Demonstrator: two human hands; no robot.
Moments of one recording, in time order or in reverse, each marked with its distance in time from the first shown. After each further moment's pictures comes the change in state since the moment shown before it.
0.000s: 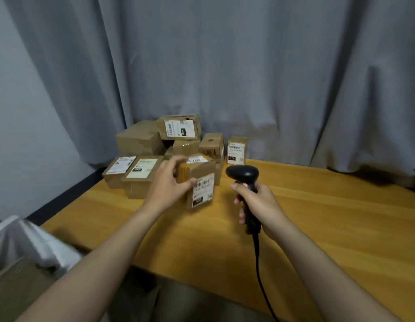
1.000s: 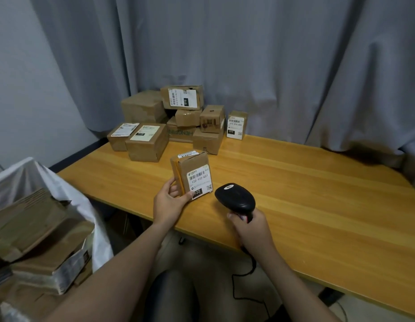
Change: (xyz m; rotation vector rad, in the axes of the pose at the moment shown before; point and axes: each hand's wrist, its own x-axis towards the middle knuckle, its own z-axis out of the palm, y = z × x) left_hand -0.138 -0.053 0.083 -0.479 0.144 -0.492; right_hand -0.090 0.133 0.002 -0.150 0.103 -0.097
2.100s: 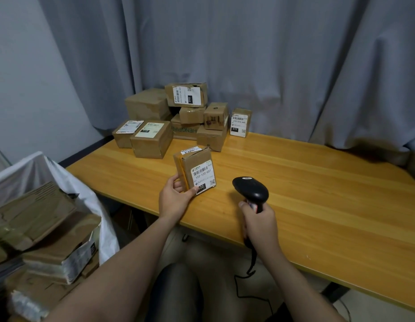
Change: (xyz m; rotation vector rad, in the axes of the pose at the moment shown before) left_hand 0.000 0.002 0.001 0.115 0.055 -0.021; right_hand 0.001 0.007 0.005 0.118 0.161 0.077
